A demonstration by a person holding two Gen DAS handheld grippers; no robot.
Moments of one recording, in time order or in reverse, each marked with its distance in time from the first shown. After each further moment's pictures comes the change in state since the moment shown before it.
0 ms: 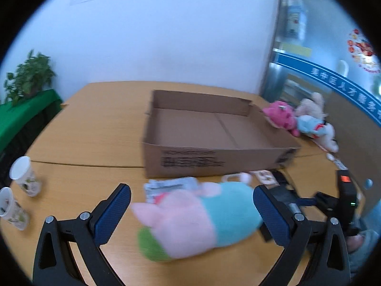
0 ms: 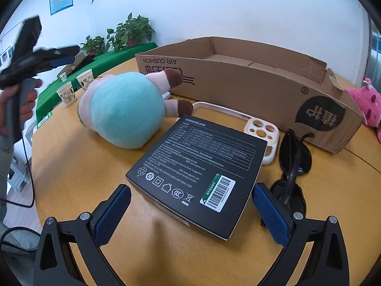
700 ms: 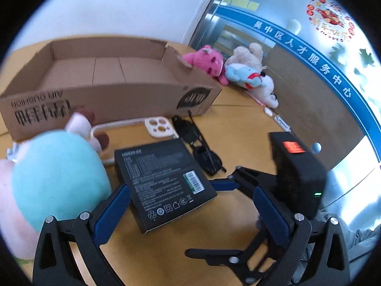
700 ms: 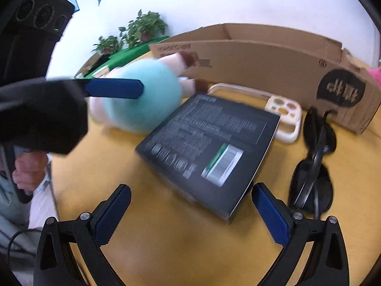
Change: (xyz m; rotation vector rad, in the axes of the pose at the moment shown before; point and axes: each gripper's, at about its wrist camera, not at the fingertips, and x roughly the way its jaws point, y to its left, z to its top) left arm 0.099 -0.106 -0.039 0.027 0.297 -0.353; right arm 0.001 -0.006 -0.017 0.044 0.060 0.167
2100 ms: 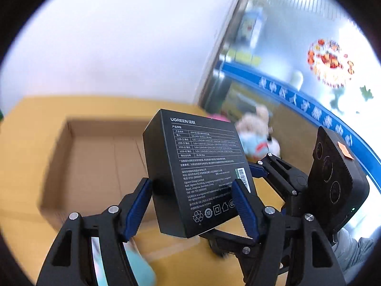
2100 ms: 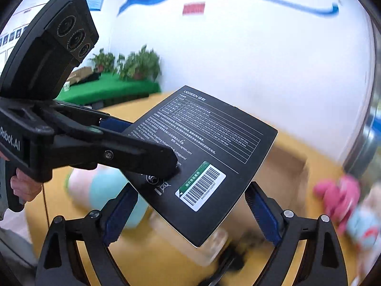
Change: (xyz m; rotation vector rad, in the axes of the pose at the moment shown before) left arm -0.092 0.001 0.139 0.062 -0.348 0.082; right arm -0.103 0.030 0.135 -0.331 -0.327 -0.312
